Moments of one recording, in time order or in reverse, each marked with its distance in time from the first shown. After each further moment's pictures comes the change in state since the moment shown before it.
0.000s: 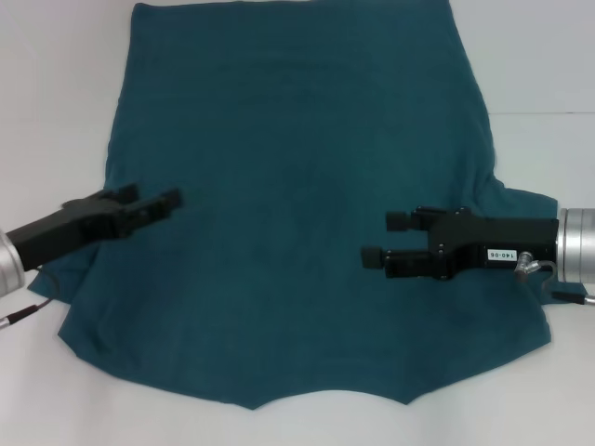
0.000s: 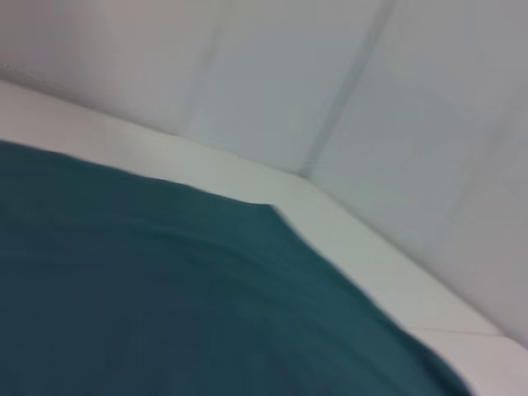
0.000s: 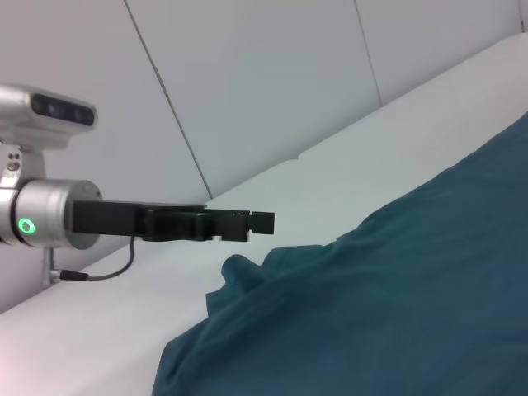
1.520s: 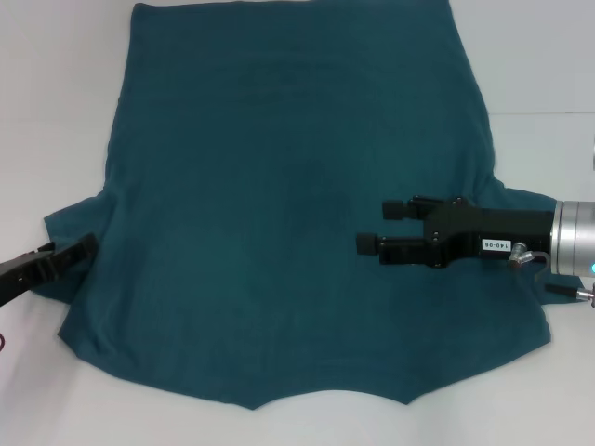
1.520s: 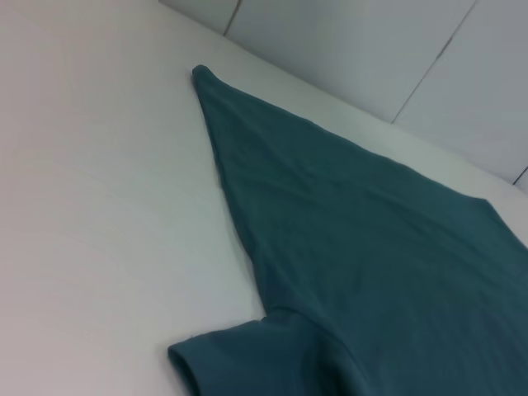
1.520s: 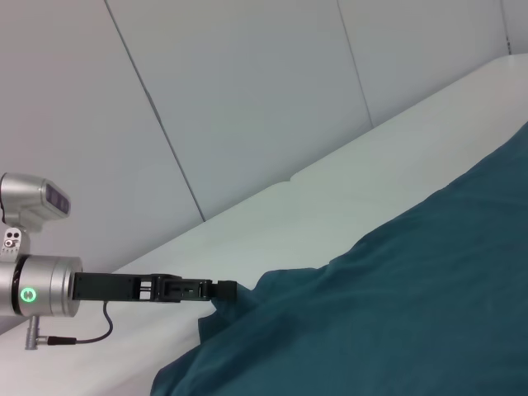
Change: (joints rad) left arm 0.086 -0.007 -0.071 -0.054 0.021 -0.258 -0.041; right arm 0.003 0.009 0.002 0.002 0.031 0.022 -0.002
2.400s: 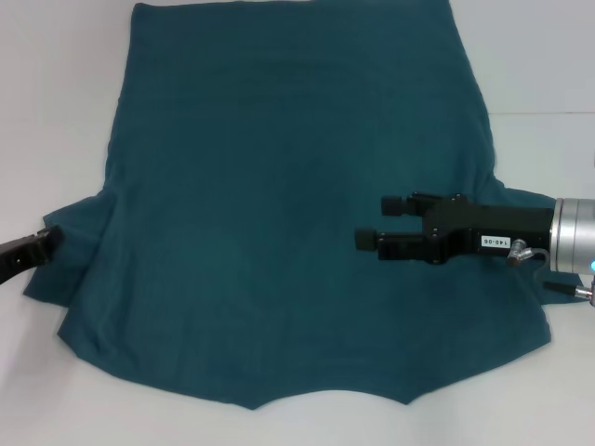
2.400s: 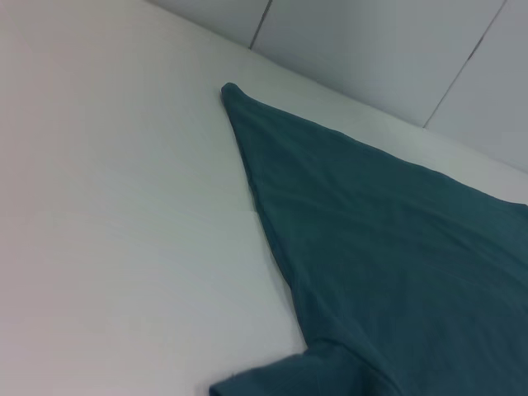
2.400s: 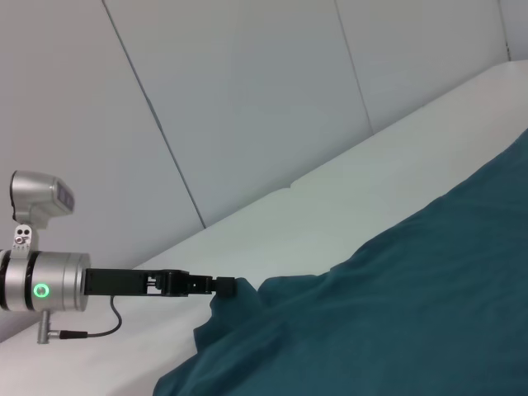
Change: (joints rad) left arm -0.028 0.008 0.004 0.010 0.004 -0.072 -0.002; right arm 0.000 0.002 0.000 -0.001 0.013 0.000 0.000
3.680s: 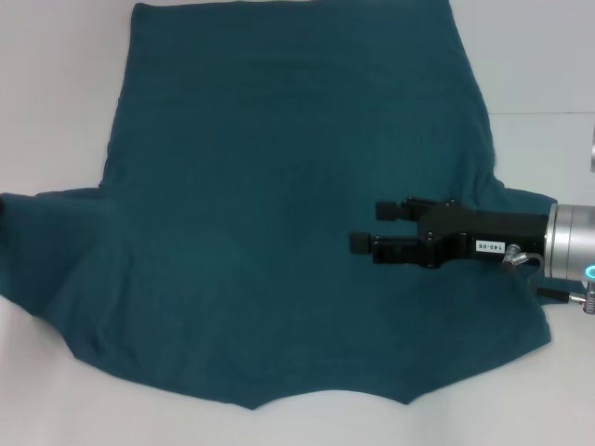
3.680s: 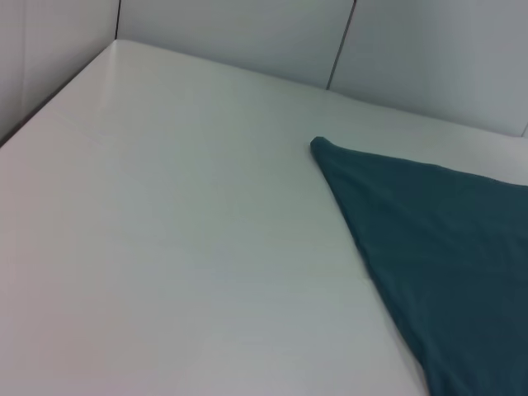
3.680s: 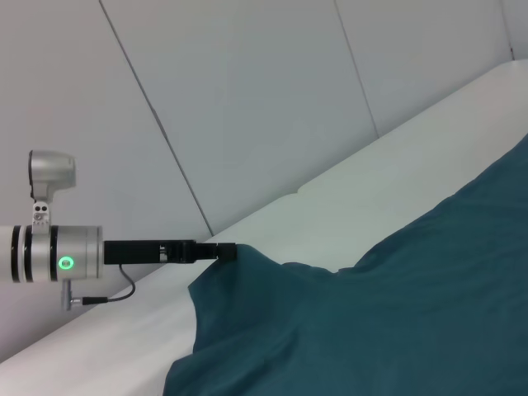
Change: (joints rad) left arm -0.035 0.028 0.006 0.068 0.040 -0.153 0.010; right arm -0.002 0.003 -0.007 0.027 0.023 0.002 -0.002
